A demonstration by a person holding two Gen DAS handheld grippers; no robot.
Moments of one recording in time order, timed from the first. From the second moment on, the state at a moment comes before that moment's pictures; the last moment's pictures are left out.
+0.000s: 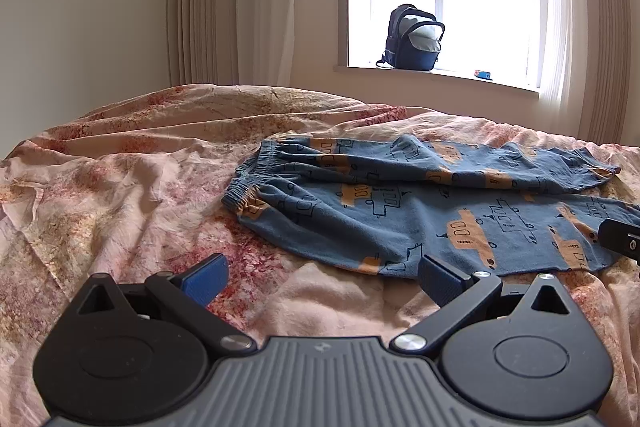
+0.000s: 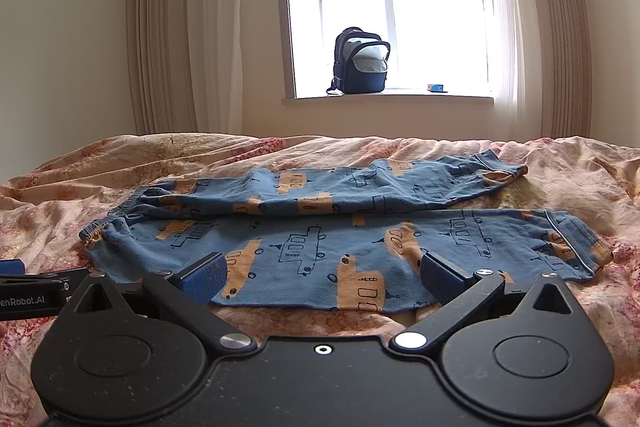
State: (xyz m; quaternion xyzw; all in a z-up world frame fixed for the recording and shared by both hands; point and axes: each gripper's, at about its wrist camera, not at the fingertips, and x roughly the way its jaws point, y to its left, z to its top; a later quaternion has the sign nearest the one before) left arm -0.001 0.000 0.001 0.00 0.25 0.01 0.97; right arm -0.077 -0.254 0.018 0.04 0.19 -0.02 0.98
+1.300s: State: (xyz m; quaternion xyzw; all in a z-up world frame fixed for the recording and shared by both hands) left arm -0.002 -0.003 -0.001 0.01 0.24 0.01 0.97; right arm -0.074 -0.254 0.018 0.04 0.20 -0.02 0.98
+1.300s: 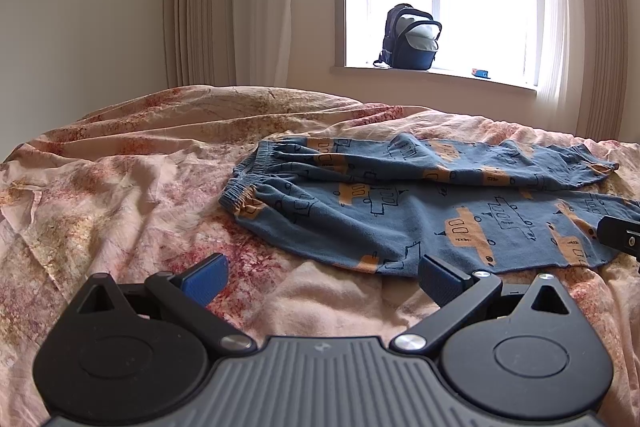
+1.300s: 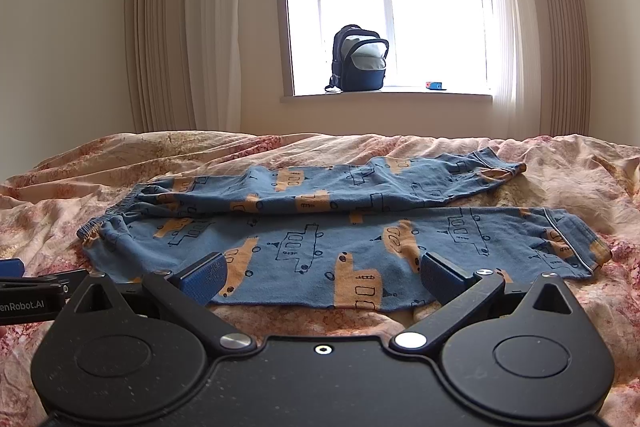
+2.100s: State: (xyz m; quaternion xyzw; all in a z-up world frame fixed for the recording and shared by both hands) left arm 0.003 0.002 -0.006 -0.01 0.26 0.00 0.96; right arm -0.073 -0.255 0.012 0.05 0.21 -0.02 0.98
